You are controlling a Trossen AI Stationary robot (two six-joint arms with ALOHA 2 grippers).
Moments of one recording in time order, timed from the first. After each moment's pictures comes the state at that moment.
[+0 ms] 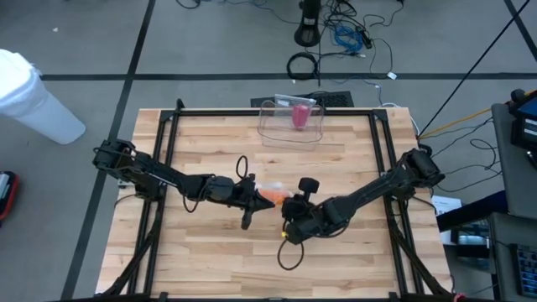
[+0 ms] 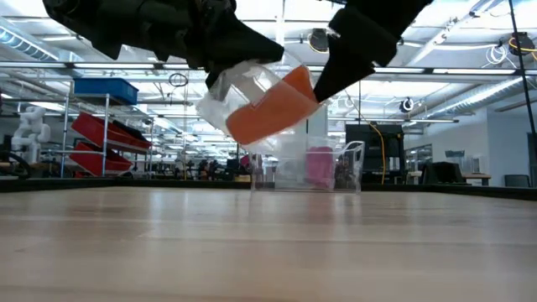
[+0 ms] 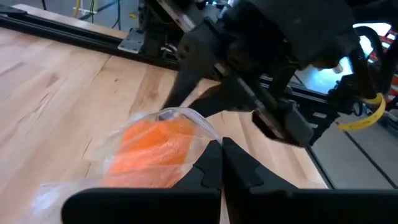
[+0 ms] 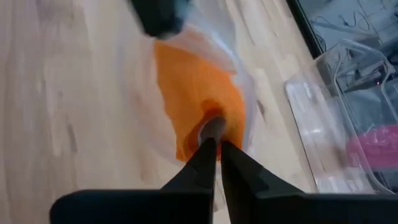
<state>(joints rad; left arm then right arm) -0.19 1.56 0.68 0.67 -0.03 -0.31 0.43 1.80 1.30 -0.66 0.78 0.45</state>
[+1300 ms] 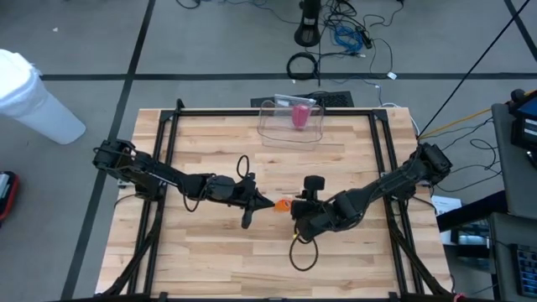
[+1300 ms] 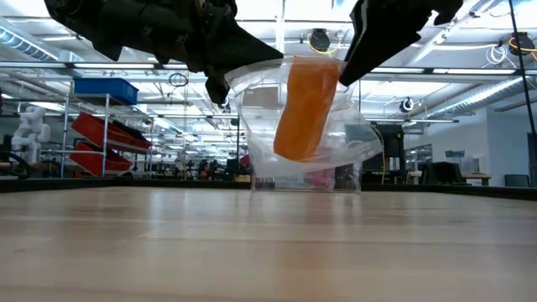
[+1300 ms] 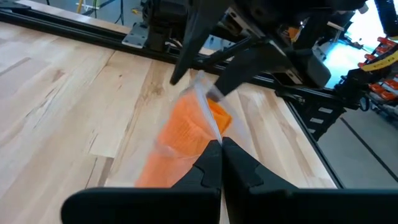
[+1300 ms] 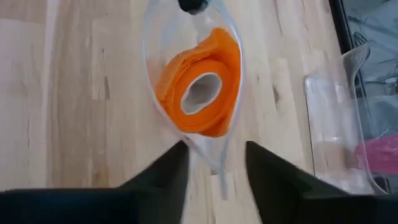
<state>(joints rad) -0.18 1.56 0.68 0.64 -0.02 -0.30 0.44 1.67 1.30 -0.79 0.62 0.33</state>
